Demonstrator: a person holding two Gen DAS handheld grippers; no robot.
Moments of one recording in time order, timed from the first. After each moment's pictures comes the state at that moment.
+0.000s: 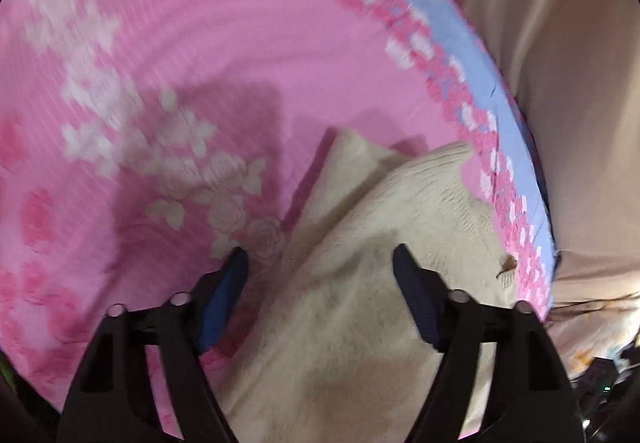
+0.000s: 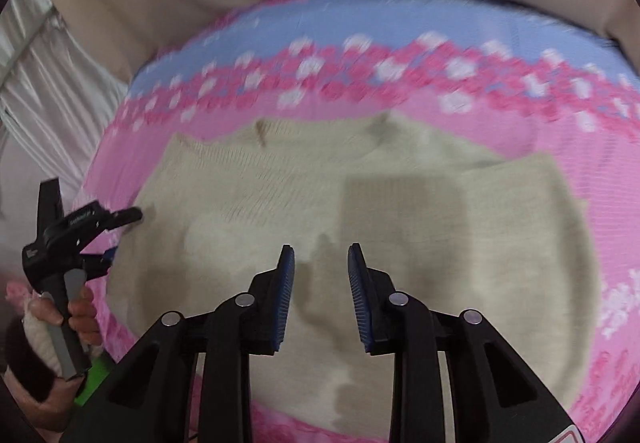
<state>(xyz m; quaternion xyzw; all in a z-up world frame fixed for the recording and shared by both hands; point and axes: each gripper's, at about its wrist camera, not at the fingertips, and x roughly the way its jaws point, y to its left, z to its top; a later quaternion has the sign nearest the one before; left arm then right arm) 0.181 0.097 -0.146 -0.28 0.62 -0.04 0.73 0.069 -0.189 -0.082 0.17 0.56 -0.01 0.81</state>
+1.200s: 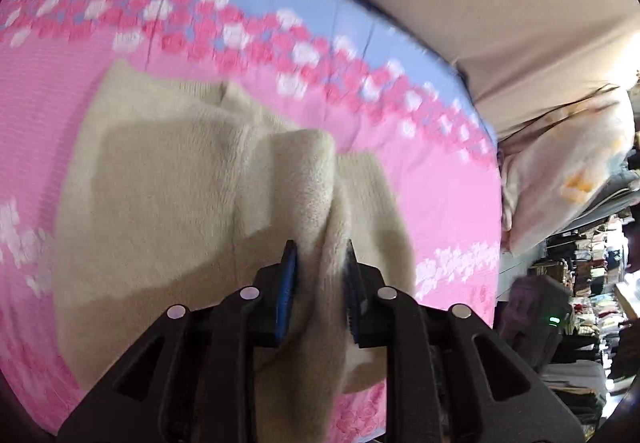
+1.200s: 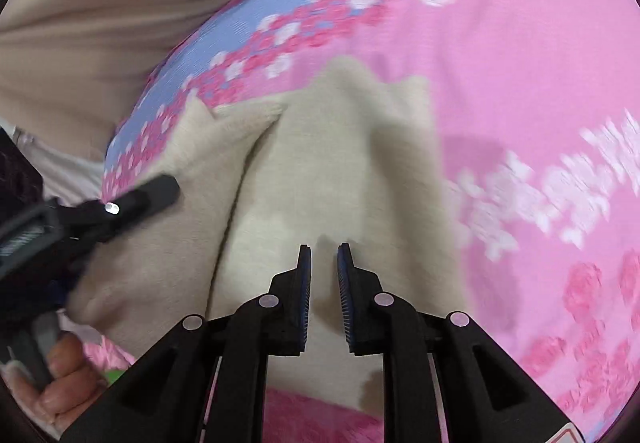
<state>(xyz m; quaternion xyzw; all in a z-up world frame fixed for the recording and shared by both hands) 0.097 -0.233 -0.076 -0.13 0.62 -0.30 0.71 -0.072 -0.355 -0.102 0.36 0.51 -0.10 0.78</state>
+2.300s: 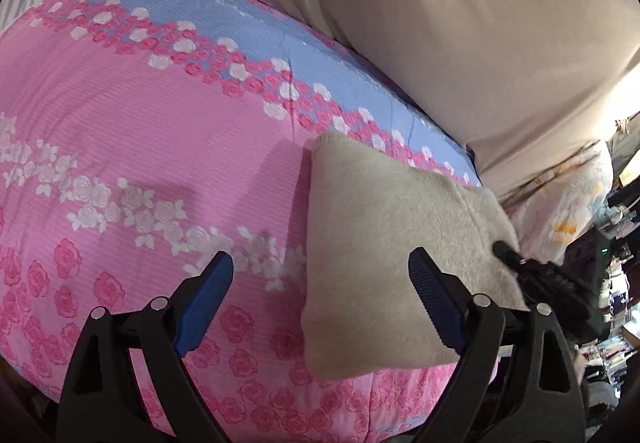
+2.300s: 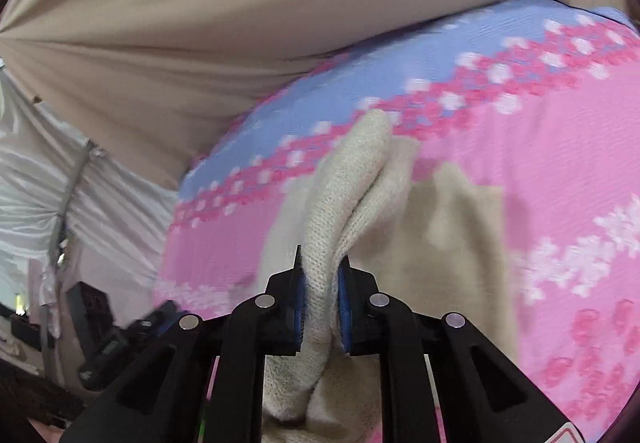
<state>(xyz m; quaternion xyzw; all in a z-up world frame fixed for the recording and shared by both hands) 0.076 -0.058 -0.022 -0.17 0.53 -0.25 0.79 -0.065 -0.349 -0.021 0.35 0.43 -0.05 0.83</state>
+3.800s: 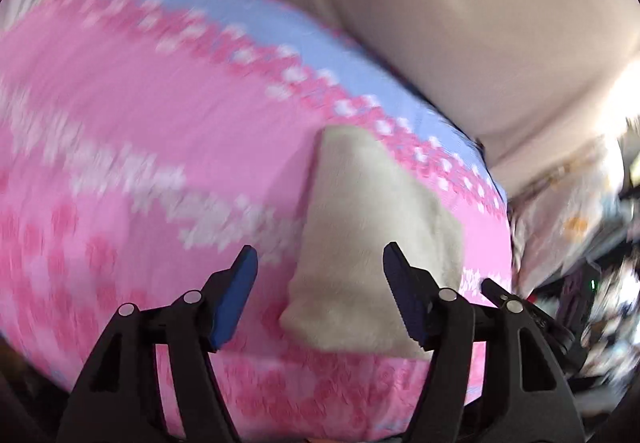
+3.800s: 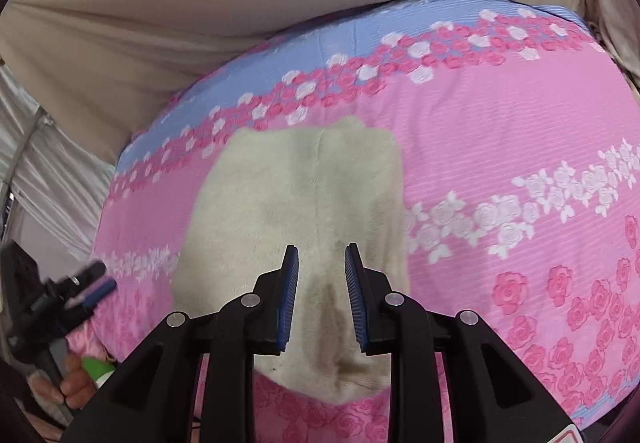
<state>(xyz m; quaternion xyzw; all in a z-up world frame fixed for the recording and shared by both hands) 0.042 -0.065 -0.016 -0.14 0.51 -0.24 0.81 -0.092 -0.333 -0.032 0.28 0.46 -0.10 0.84</state>
